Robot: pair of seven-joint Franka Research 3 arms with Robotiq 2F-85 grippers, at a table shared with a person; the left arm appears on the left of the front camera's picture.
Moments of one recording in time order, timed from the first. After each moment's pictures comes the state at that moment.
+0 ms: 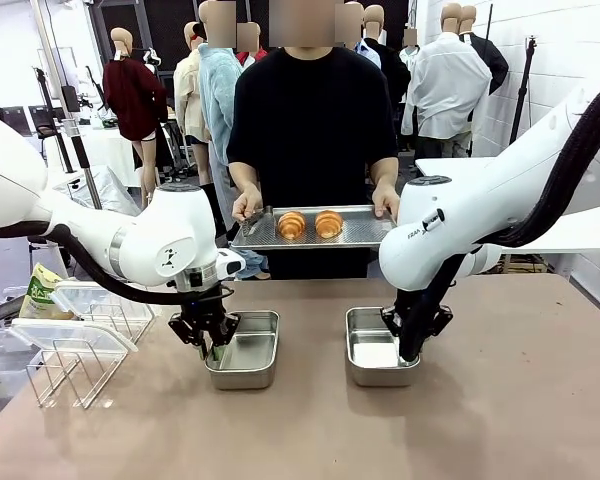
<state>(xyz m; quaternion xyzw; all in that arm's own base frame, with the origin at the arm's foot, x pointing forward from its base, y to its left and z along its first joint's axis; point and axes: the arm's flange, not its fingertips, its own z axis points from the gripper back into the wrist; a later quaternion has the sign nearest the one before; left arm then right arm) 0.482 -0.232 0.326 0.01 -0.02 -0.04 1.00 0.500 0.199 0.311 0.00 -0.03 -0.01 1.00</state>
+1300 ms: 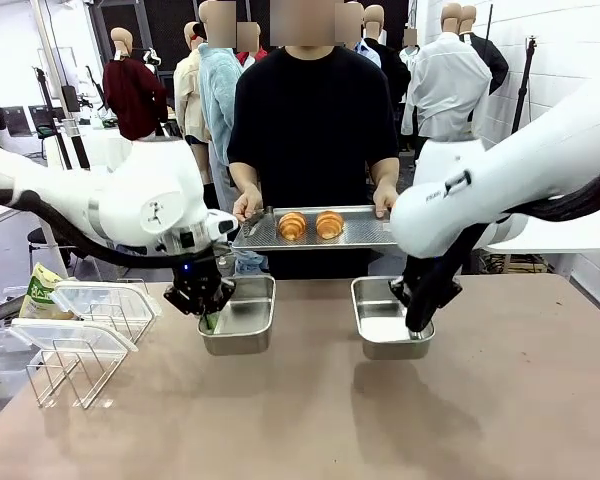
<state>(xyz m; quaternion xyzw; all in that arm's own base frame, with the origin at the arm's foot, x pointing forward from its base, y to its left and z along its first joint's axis) 0.463 -0.232 0.414 -0.02 -0.04 0.00 1.00 0.473 0.187 0.394 0.03 -0.07 0.01 1.00</state>
